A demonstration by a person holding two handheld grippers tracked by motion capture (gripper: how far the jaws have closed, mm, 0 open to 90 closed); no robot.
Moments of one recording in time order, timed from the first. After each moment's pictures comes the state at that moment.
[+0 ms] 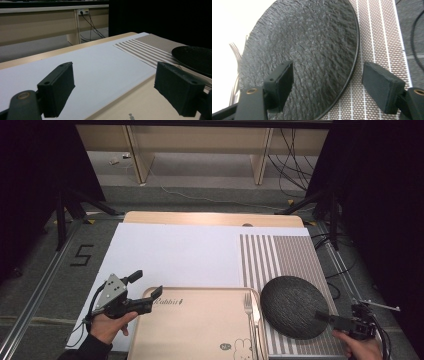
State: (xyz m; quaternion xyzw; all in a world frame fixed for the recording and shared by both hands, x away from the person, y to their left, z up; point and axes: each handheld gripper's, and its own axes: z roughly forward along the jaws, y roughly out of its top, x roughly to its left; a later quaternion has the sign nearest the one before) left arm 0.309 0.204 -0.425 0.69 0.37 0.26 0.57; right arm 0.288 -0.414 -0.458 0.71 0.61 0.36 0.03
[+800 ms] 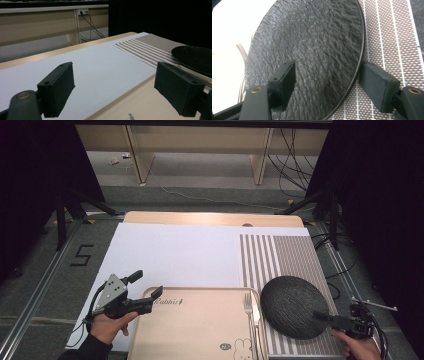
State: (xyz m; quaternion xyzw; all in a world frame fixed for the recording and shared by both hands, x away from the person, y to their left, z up) left arm 0.309 0.204 -0.426 0.69 0.37 0.26 0.57; right arm 0.293 -0.417 -0.467 0.71 0.60 0.37 0.00
